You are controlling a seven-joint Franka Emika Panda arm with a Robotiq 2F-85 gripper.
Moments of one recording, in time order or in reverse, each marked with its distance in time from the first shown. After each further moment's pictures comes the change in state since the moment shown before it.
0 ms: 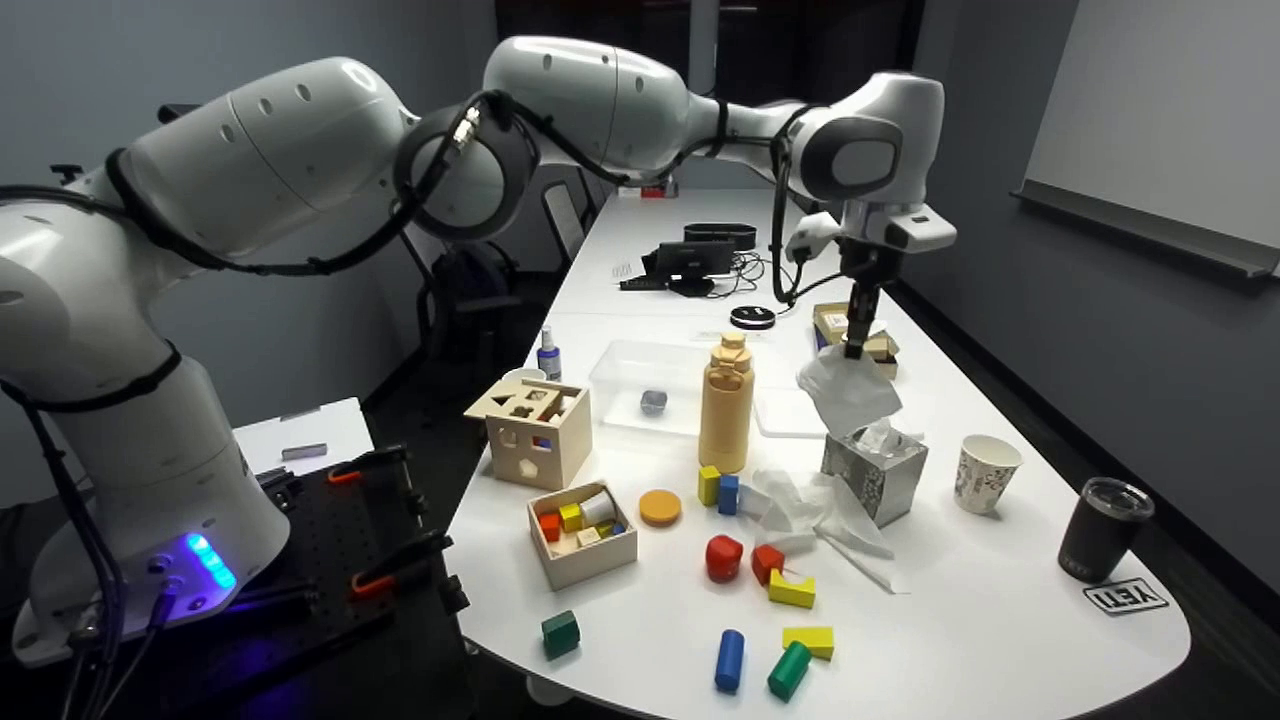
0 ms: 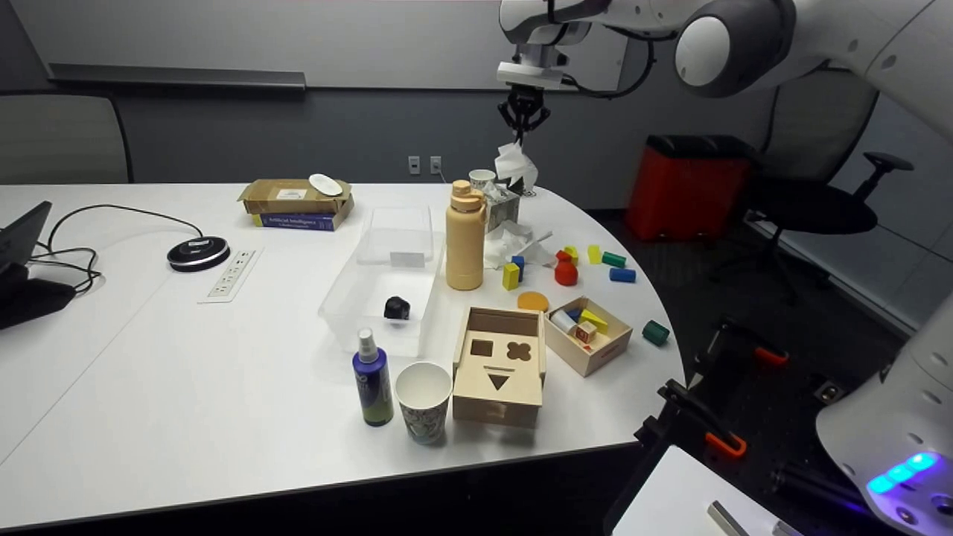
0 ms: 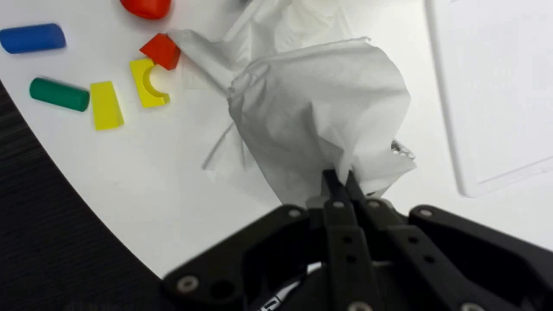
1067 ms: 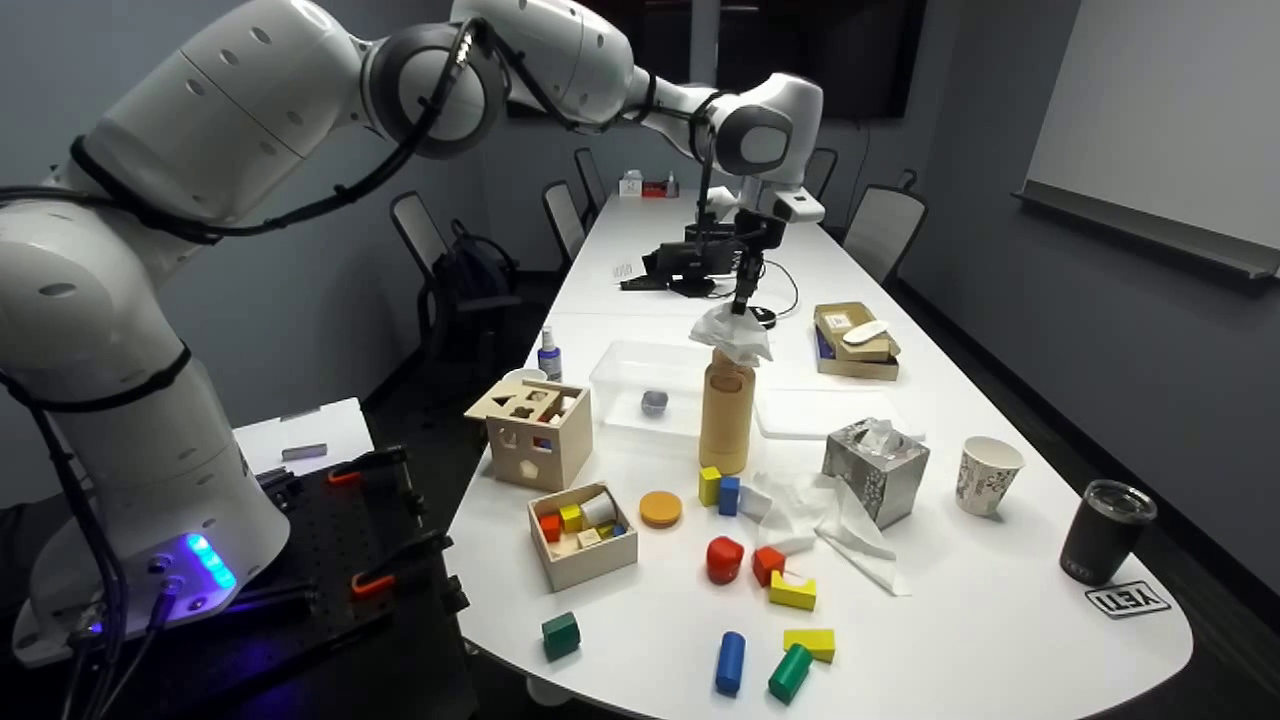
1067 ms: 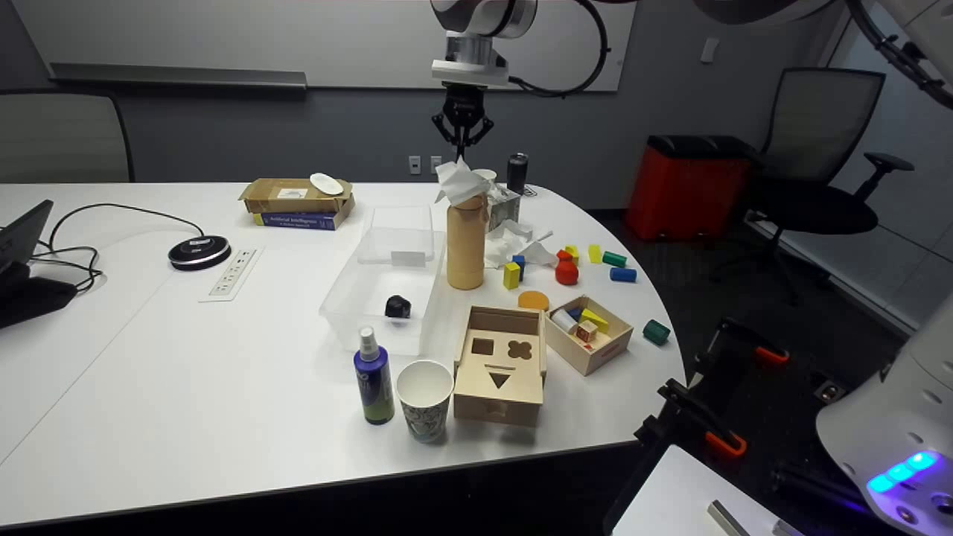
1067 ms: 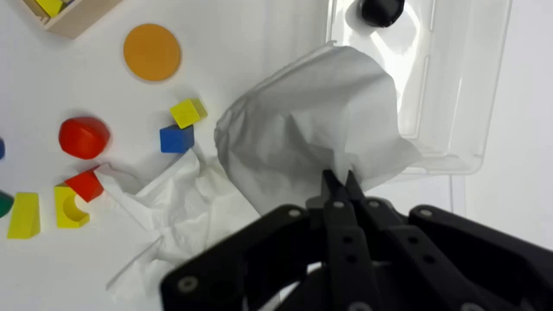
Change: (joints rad) arm 0.199 -0.221 0.101 -0.372 0.000 0.027 -0.003
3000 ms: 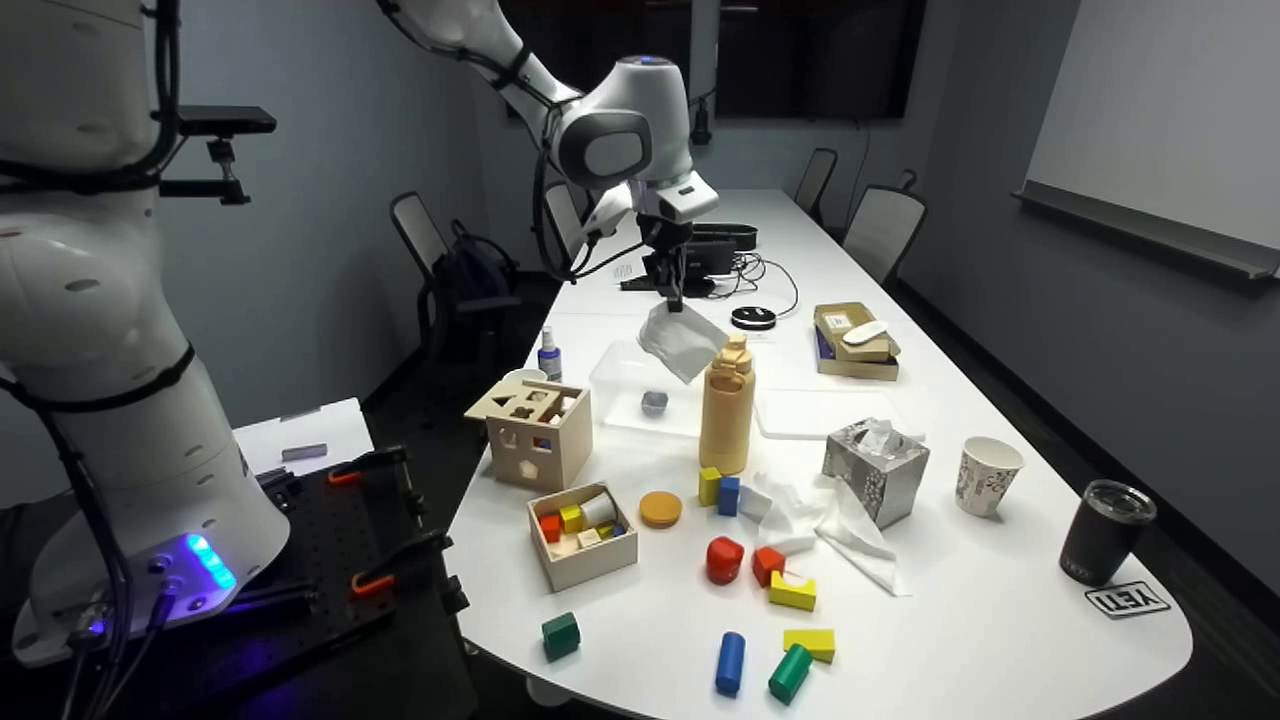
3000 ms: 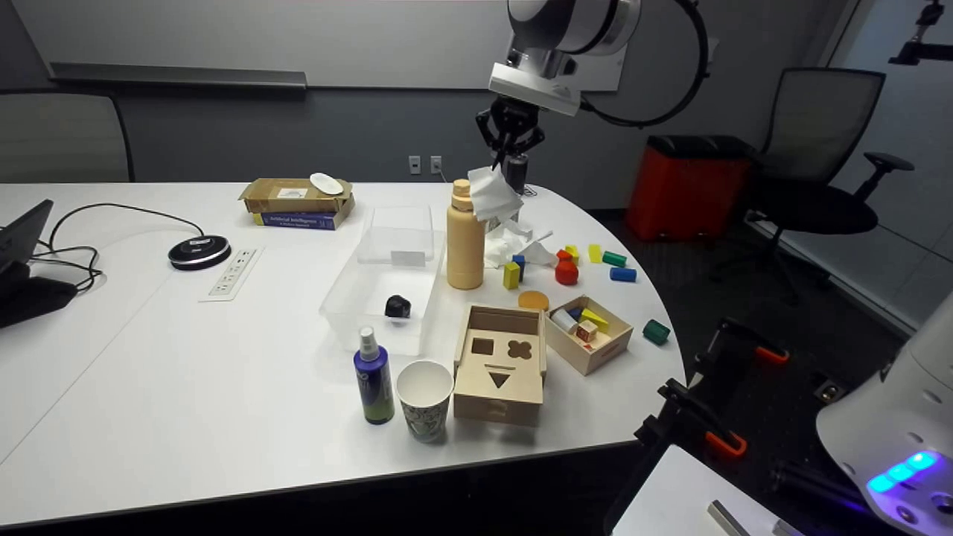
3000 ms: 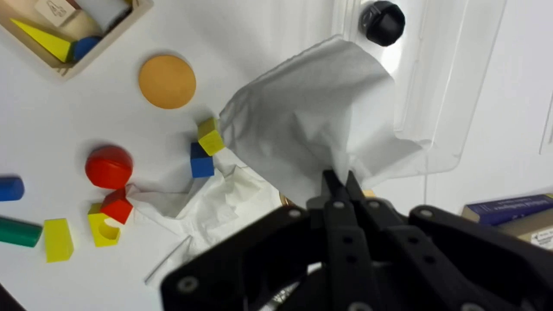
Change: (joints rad) arm 0.099 -0.664 -0.039 -1.112 0.050 0.752 -0.023
